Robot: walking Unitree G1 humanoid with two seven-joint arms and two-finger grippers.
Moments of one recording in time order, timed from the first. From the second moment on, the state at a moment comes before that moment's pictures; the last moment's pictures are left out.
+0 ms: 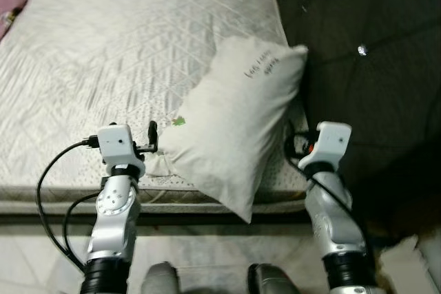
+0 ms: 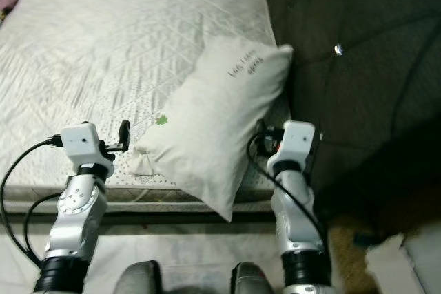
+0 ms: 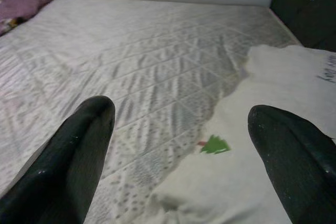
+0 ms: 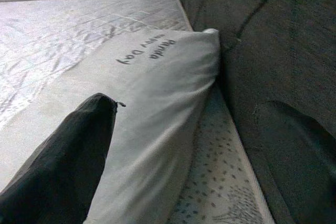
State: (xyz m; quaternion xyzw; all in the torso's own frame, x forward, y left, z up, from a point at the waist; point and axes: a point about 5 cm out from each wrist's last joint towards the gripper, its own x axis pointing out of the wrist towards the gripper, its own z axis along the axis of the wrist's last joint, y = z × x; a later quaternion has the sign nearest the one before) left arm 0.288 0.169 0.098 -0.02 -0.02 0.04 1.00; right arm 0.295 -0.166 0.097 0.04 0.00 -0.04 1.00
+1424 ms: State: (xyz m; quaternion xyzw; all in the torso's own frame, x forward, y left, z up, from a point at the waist) left arm 0.290 0.167 0.103 -0.01 -0.01 0.03 1.00; right arm 0.300 -0.150 0.104 0.03 -0.01 0.02 1.00
